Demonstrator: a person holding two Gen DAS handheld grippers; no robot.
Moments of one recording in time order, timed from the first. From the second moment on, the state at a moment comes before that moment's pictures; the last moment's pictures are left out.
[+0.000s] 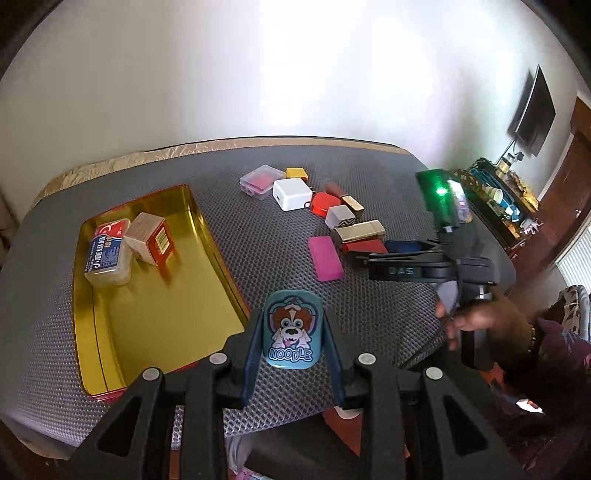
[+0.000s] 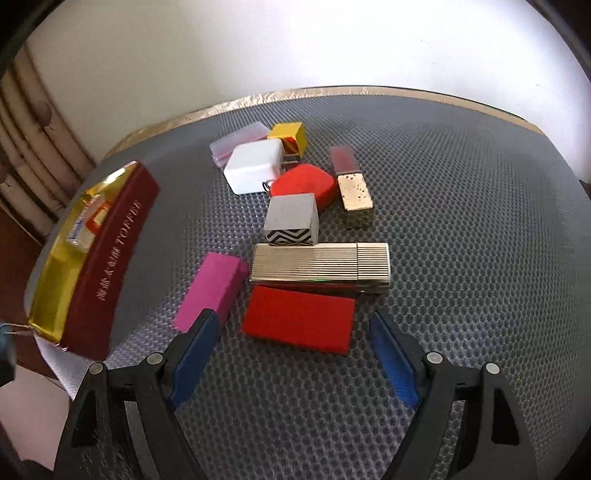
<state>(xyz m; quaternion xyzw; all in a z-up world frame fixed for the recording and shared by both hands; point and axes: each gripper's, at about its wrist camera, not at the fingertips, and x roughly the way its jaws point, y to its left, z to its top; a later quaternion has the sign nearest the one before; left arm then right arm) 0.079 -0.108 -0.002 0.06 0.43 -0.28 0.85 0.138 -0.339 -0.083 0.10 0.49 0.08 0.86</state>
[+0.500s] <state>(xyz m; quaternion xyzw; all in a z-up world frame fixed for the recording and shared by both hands) 0.097 -0.048 0.009 -0.01 0.42 -0.21 0.88 0.119 -0.340 -0.079 0.08 0.47 0.06 0.87</state>
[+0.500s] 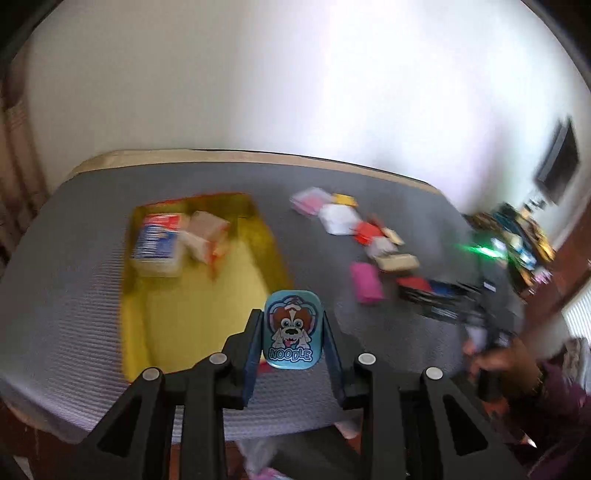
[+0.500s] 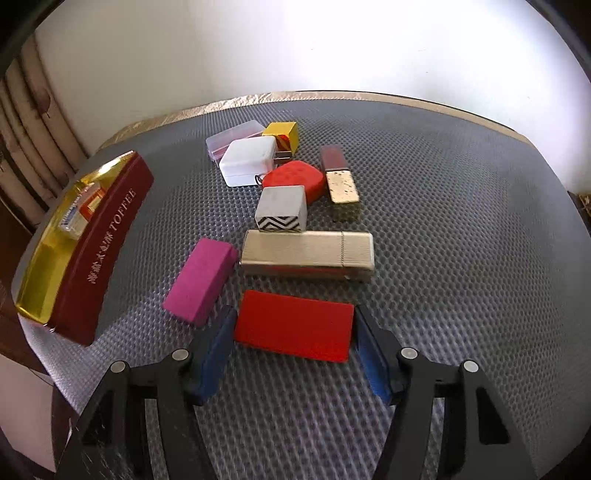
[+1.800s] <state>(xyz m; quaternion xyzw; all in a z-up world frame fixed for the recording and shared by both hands) 0.152 0.005 -0.013 -0.02 0.42 -0.04 0.91 0.100 -0.308 -0.008 0.08 0.42 0.15 0.89</state>
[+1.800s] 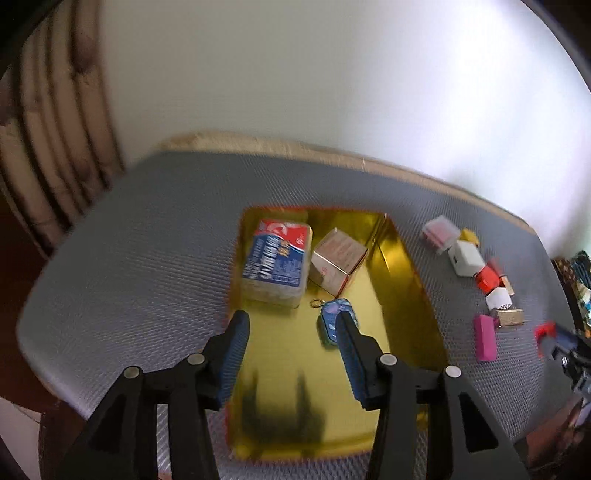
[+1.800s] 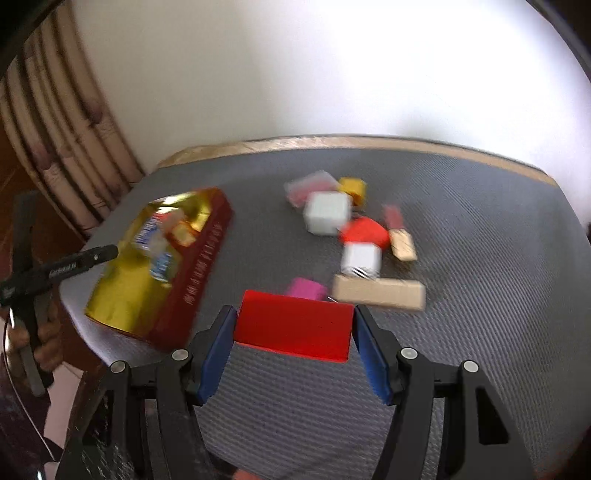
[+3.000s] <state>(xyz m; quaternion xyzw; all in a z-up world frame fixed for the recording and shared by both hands) 0.074 0.037 -0.035 -0.01 0.42 0.07 0.90 0.201 -0.039 -0.040 -0.07 0.50 0.30 0.81</state>
